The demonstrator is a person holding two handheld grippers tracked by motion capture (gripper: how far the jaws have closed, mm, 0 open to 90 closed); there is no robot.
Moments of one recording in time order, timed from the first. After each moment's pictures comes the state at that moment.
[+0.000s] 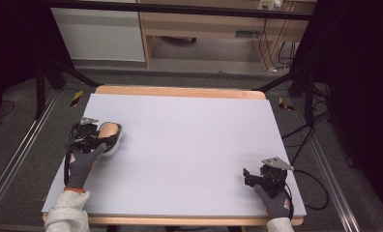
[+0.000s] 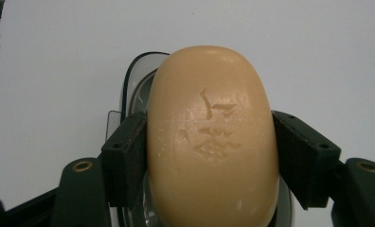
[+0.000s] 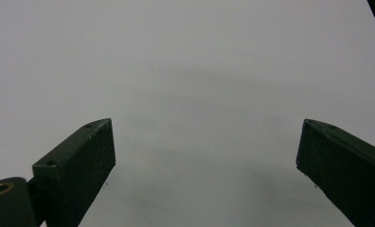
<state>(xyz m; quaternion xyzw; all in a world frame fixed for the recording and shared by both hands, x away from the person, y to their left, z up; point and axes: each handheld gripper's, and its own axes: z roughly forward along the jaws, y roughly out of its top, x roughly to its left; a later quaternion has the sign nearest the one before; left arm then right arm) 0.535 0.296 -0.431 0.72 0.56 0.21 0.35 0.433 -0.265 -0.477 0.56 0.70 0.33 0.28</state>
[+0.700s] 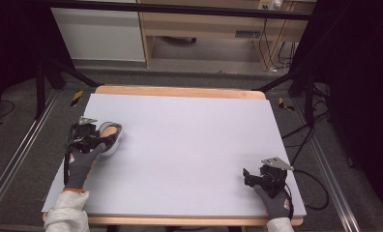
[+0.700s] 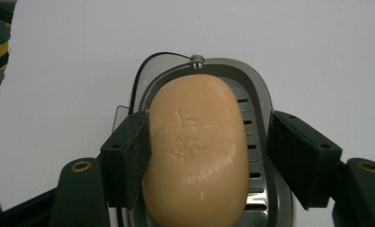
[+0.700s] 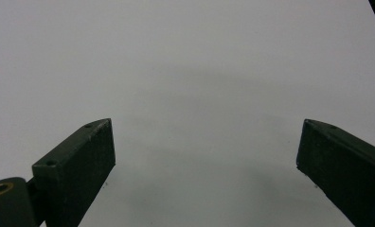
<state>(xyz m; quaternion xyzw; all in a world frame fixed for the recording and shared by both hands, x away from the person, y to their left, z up) 0.534 0.298 -0.431 0.71 0.57 0.22 0.35 0.433 -0.264 -0.477 0.56 0.70 0.33 0.28</state>
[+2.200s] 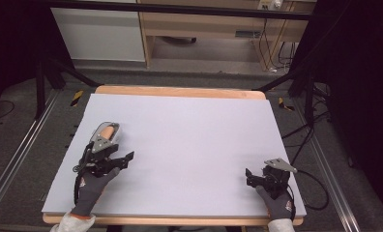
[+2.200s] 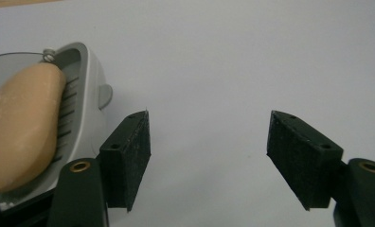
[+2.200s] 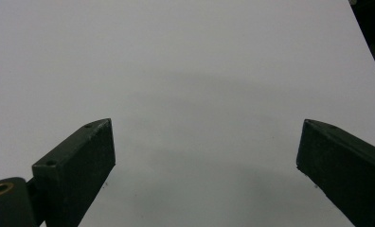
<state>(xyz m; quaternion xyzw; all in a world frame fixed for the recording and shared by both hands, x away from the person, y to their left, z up) 0.462 0.243 -0.437 0.75 0.46 0.22 0.41 0.428 -0.269 -0.475 0.57 0.69 0.33 0.29</state>
